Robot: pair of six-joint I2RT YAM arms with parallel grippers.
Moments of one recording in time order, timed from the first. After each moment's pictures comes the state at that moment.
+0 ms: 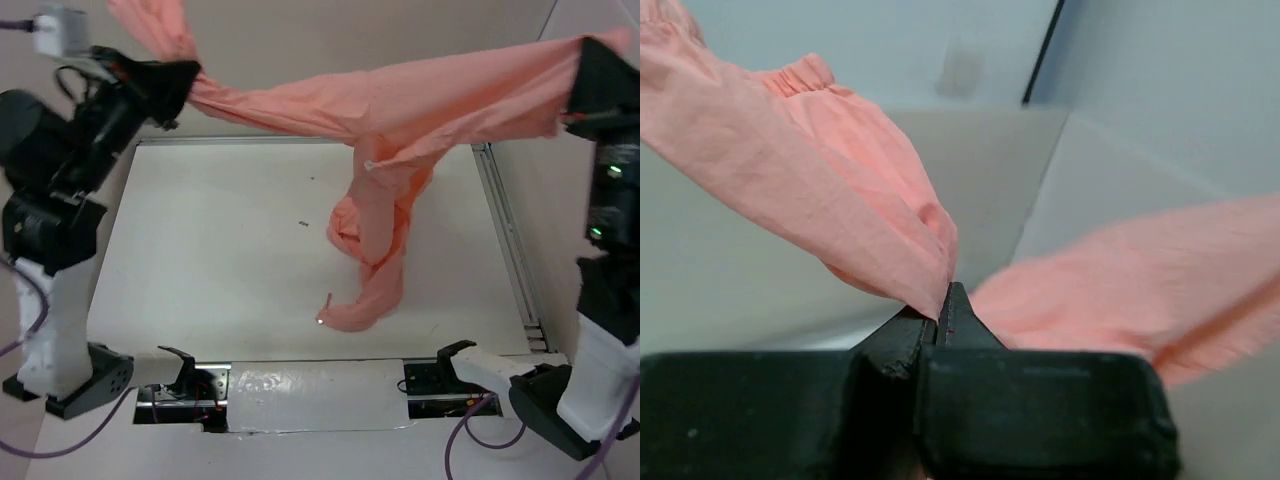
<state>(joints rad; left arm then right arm) -0.32 1.35 2.19 -0.58 0.19 -0.35 0.33 1.13 2.08 -0.38 0.36 0.40</state>
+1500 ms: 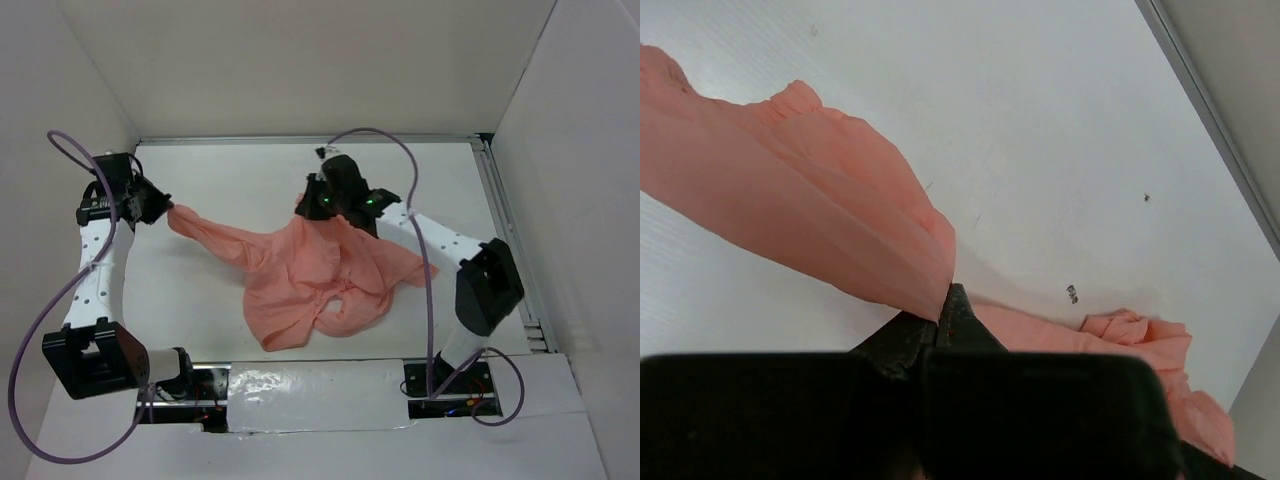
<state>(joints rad) 0.22 1.29 1.25 -0.69 0.05 -0.70 0.65 1.64 1.32 -0.24 -0.07 0.58</state>
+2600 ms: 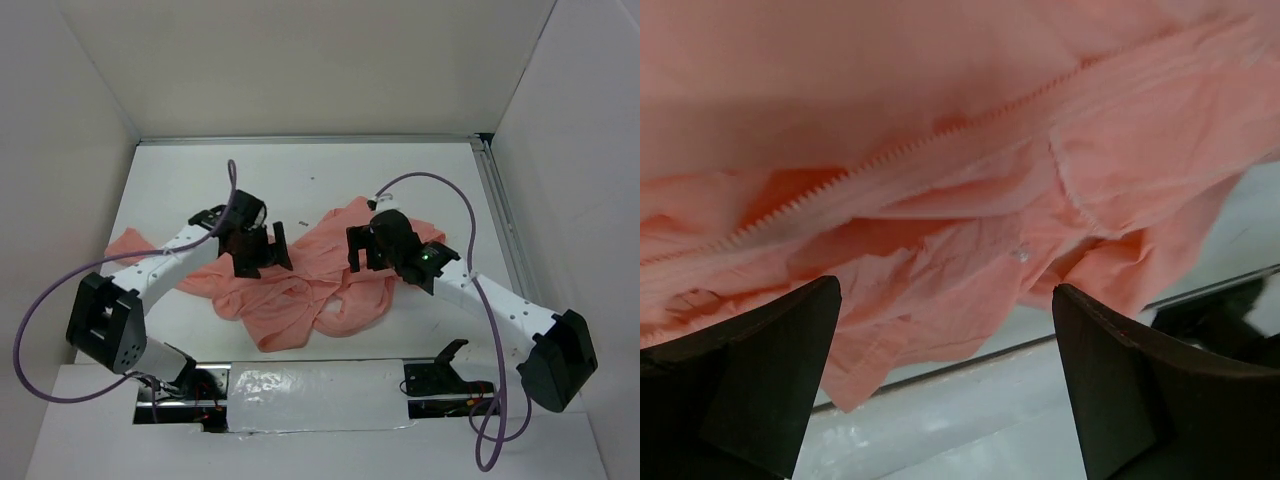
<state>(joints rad) -0.41 1.43 1.07 -0.72 0.23 -0.69 0.66 1.16 0.85 -0.42 0.22 0.41</state>
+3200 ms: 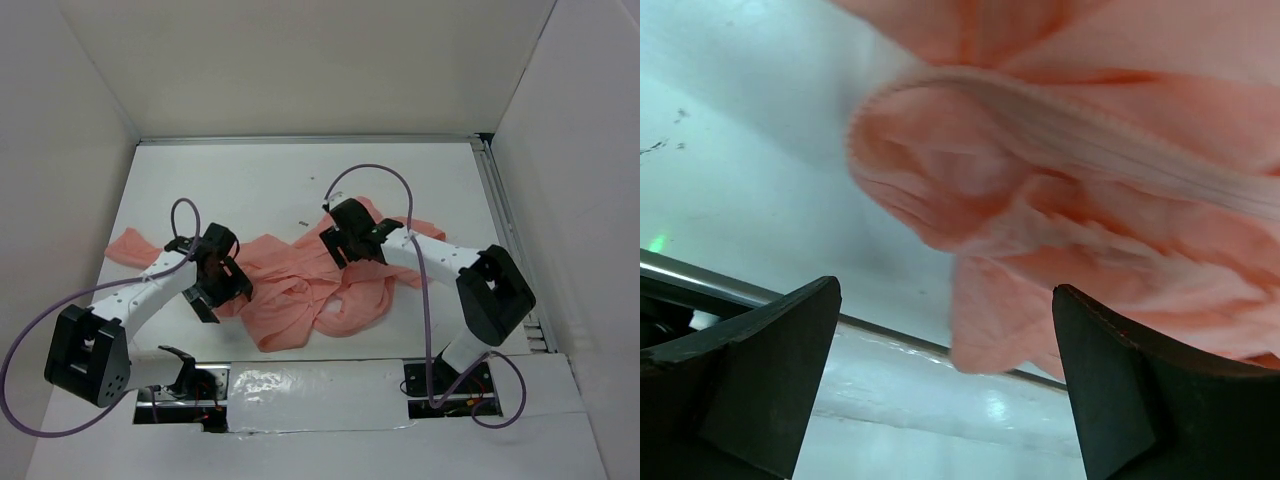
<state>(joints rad) -0.37 1.26 0.83 -0.99 -0.02 -1.06 0.70 1.60 1.05 -0.39 0.26 0.04</state>
